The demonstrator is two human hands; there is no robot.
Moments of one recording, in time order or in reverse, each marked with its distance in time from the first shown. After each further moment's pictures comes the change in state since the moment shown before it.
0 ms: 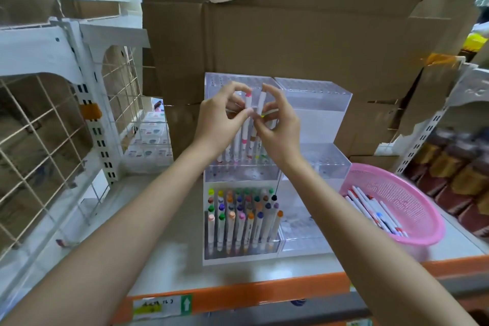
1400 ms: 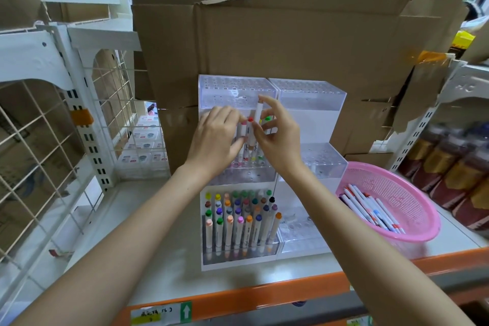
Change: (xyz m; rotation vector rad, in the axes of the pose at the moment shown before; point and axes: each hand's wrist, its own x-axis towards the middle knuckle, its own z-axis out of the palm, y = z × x) left_hand -0.020 -0.023 0.007 0.594 -0.137 0.247; right_hand -0.009 0.013 -0.007 -0.047 -0.060 -0.012
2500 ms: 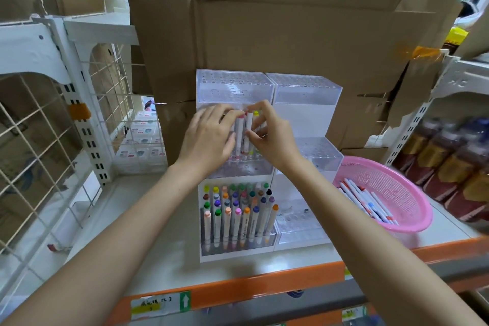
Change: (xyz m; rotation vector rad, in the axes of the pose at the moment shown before) left_hand -0.013 -0.003 -0.005 0.081 -0.053 0.018; right_hand -0.006 -0.005 -0.008 -0.151 -0.254 0.050
